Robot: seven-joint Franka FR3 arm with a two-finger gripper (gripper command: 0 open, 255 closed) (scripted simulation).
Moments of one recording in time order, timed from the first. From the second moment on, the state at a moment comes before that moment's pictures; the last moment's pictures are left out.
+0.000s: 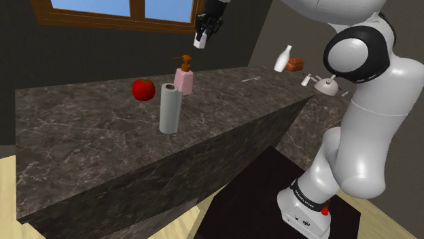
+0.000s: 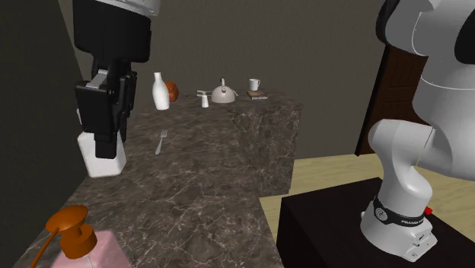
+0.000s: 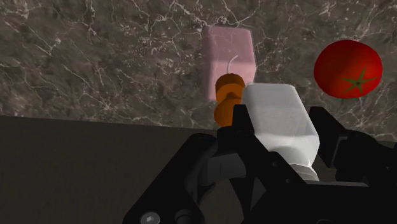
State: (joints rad) arm 0.48 0.30 -0.55 -1.31 0.19 1.82 -0.01
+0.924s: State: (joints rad) arm 0.50 0.41 -0.53 -1.29 0.22 1.90 0.04
